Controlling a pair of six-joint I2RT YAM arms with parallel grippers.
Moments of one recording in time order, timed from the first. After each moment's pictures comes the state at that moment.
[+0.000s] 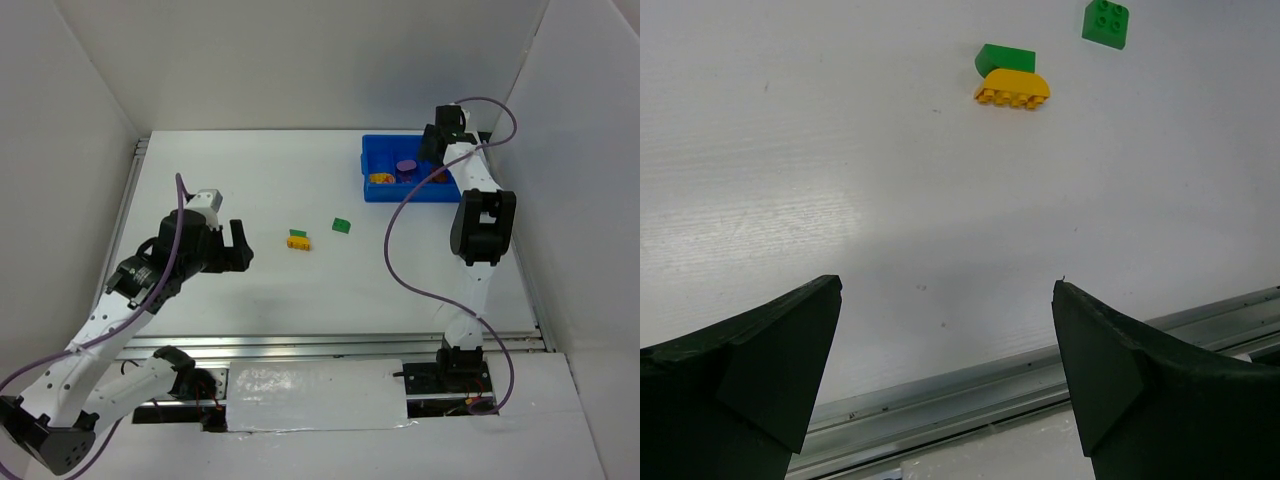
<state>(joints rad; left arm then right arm) -0.48 0.87 0.98 -0.75 -0.10 -0.42 -0.04 2.26 2.00 -0.53 0.28 0.24</state>
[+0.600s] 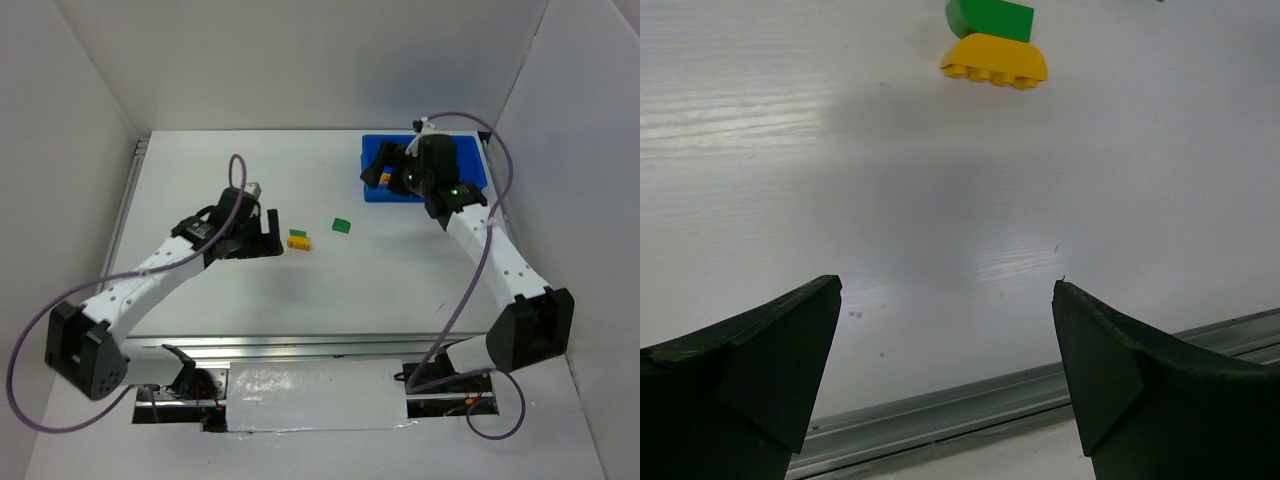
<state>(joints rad) -0.50 1.24 1.05 -0.67 -0.05 -0.55 0.24 1.43 1.32 -0.34 -0.14 0.45</state>
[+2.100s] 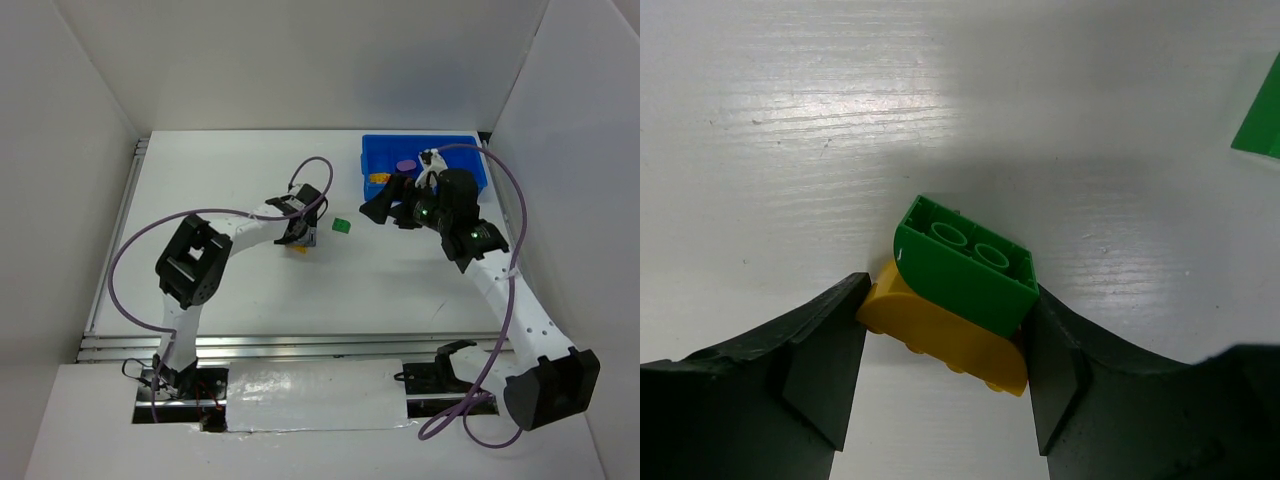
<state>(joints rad) -0.64 2.05 1.47 -0.54 -0.33 -0.56 0.25 1.08 1.01 -0.34 -0.39 0.51</state>
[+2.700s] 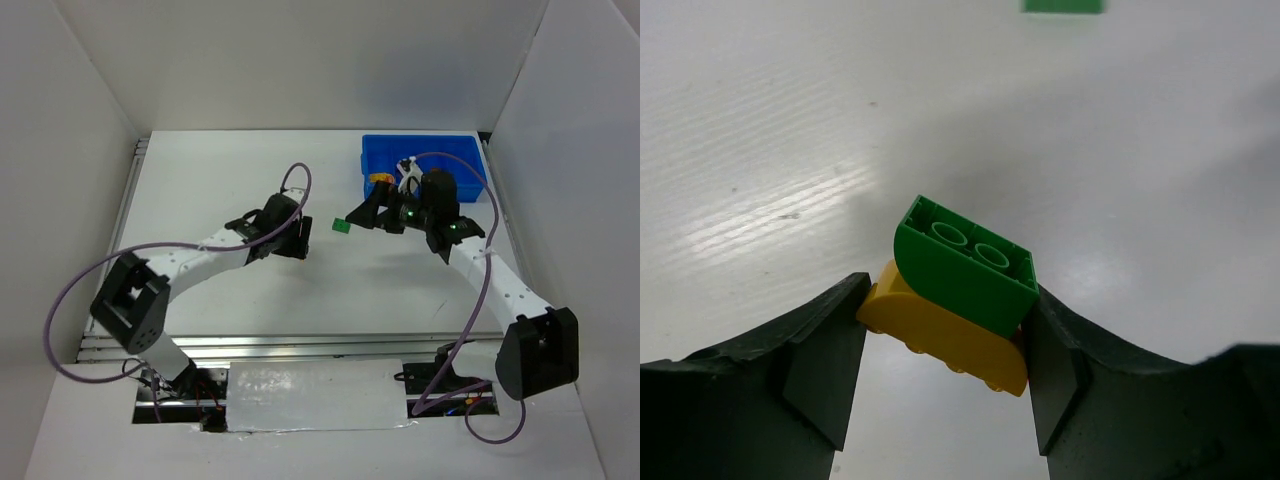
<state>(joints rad) -0.65 1.65 1.12 -0.34 -0.14 -0.40 0.25 1.23 0.92 -0.17 -0.57 0.55</state>
